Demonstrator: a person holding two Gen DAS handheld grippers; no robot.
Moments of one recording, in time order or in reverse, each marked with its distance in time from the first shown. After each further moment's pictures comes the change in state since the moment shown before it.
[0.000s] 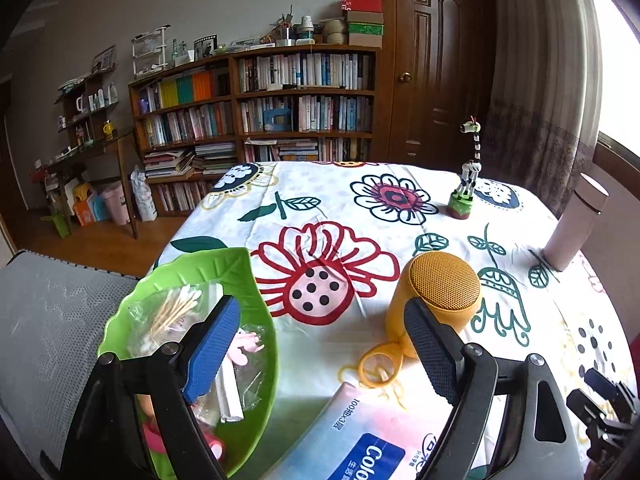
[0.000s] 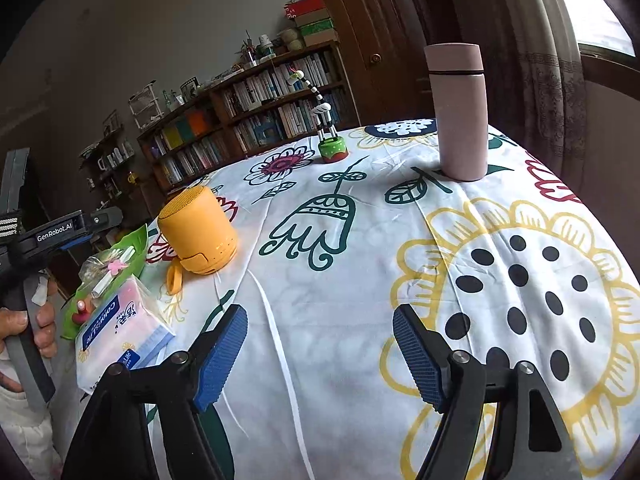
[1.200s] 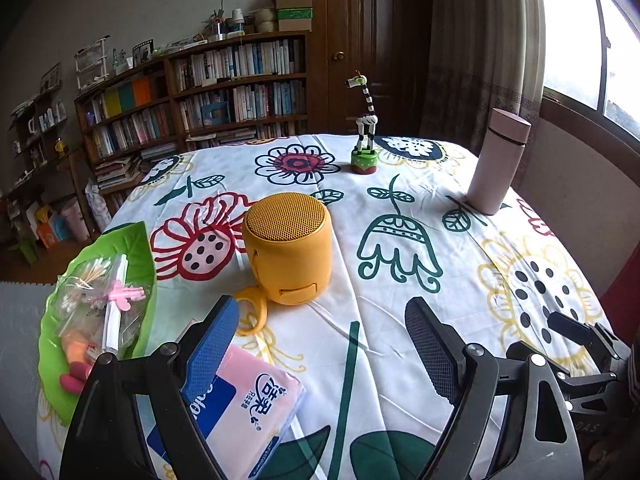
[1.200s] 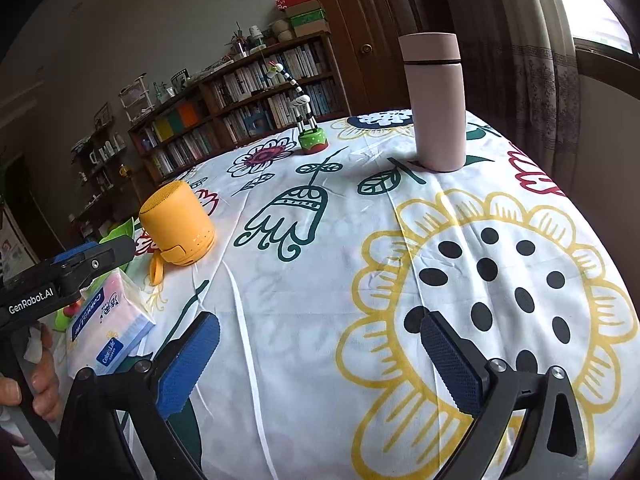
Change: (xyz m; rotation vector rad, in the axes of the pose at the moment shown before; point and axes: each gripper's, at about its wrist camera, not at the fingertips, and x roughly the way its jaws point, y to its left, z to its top) left arm -0.018 -0.087 -0.039 0.113 0.051 -0.138; right arm -0.004 -0.020 0.001 0.001 0.053 -0.021
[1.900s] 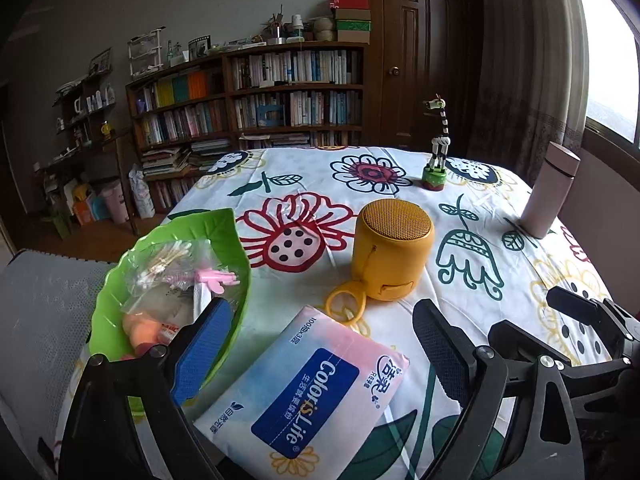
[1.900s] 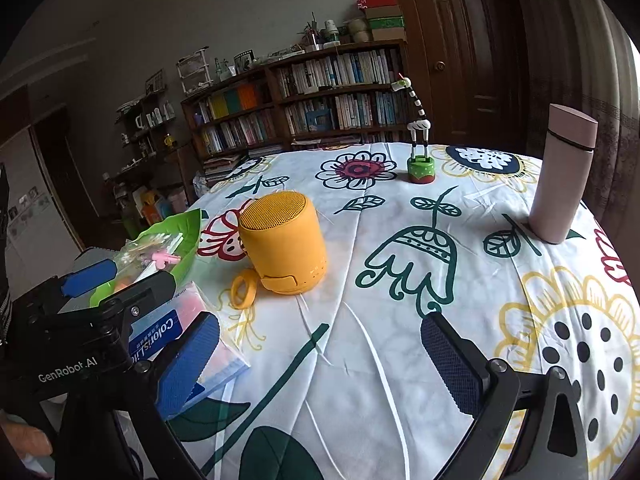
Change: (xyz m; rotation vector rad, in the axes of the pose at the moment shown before) left arm -0.027 0.068 -0.013 -0.123 -0.038 0.138; right arm 0.024 0.113 0.034 -0.196 -0.002 0.104
